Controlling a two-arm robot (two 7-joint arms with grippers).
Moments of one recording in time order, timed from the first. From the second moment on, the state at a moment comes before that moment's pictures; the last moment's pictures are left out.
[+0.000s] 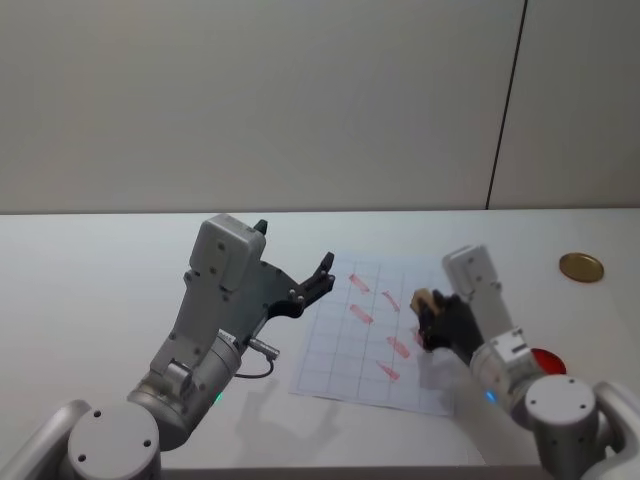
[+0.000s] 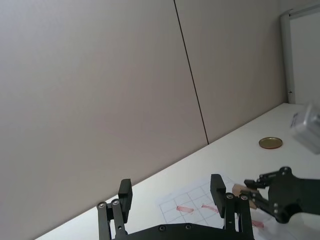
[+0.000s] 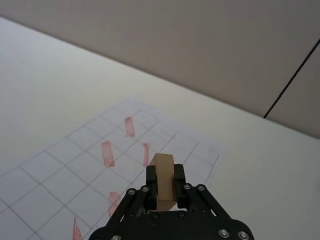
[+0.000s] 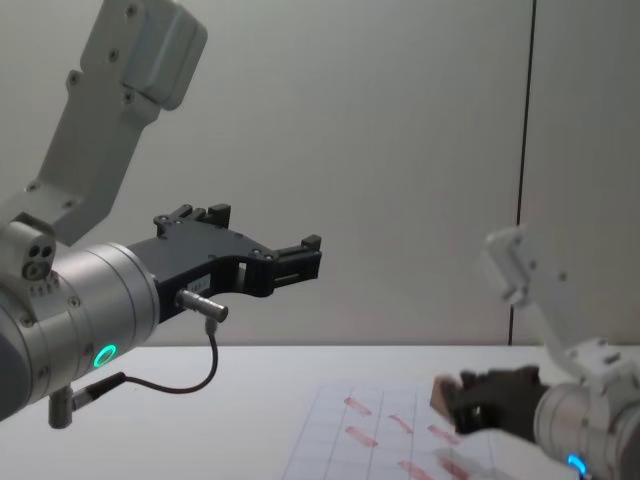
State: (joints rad) left arm -0.24 0.38 0.45 -1.63 -0.20 0.01 -0.01; right arm 0.47 0.03 -0.30 -0.91 -0.11 -0.01 0.13
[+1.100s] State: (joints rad) left arm -0.24 0.38 0.45 -1.63 -0.20 0.01 -0.01; right arm 0.29 0.13 -0.22 -1.26 -0.06 0.11 0.03
